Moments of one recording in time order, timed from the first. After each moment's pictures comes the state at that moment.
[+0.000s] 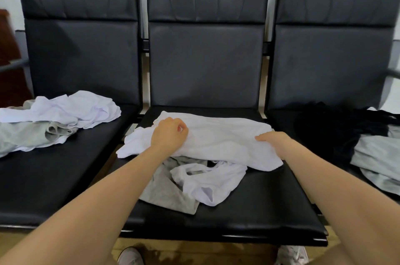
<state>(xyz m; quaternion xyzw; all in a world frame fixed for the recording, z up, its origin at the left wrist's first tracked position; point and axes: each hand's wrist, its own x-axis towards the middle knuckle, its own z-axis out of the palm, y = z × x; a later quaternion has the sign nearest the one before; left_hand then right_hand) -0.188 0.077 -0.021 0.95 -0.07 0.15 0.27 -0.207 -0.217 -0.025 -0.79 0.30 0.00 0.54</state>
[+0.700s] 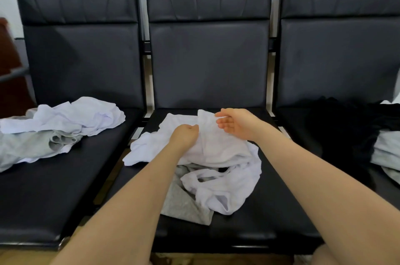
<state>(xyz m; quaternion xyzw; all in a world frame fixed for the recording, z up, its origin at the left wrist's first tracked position) -0.161 0.059 -0.018 0.91 0.03 -0.05 0.42 -0.178 -0.110 0.021 -0.68 0.11 0.09 0.72</state>
